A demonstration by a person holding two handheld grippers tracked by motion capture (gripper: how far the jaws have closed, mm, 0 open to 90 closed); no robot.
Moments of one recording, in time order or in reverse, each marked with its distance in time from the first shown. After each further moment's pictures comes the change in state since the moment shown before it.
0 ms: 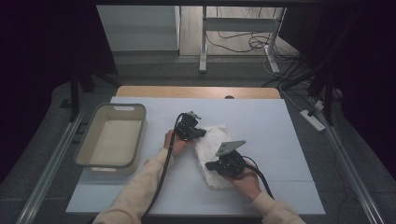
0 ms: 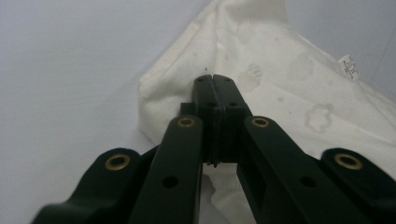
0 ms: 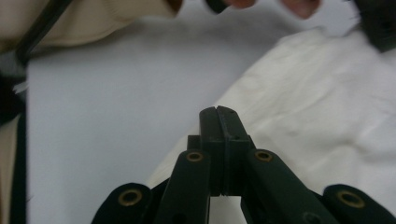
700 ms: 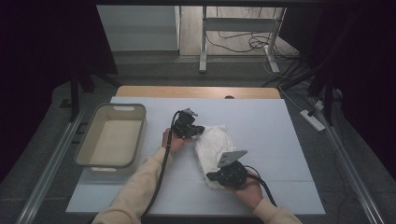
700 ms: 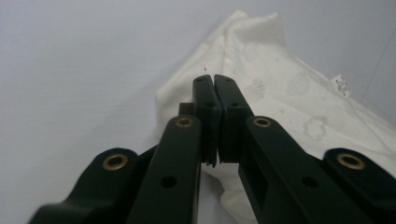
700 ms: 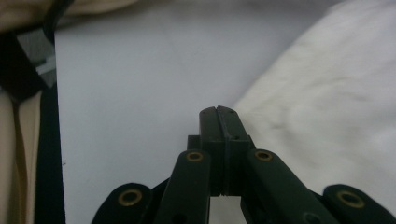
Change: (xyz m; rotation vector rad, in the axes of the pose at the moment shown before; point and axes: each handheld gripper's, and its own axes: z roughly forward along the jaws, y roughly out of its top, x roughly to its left) left arm 0.006 0.002 -0.013 -0.055 0.006 -0.021; right arm 0.018 -0.017 -0.007 0.013 0.030 -0.014
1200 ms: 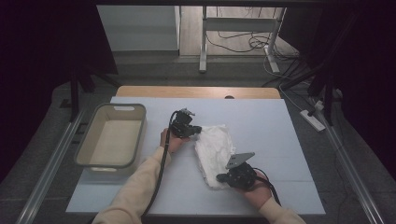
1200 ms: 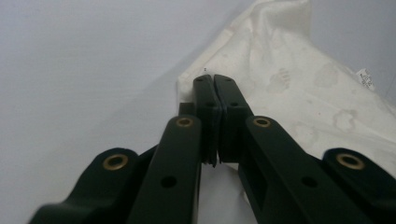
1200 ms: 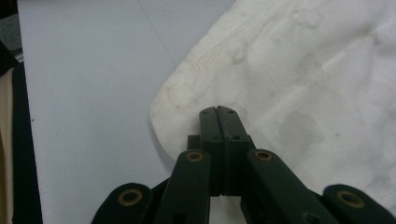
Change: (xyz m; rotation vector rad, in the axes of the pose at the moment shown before) left arm 0.012 -0.006 0.005 0.026 0.010 -0.039; right arm -0.010 -0.023 -0.010 0.073 -0.053 0.019
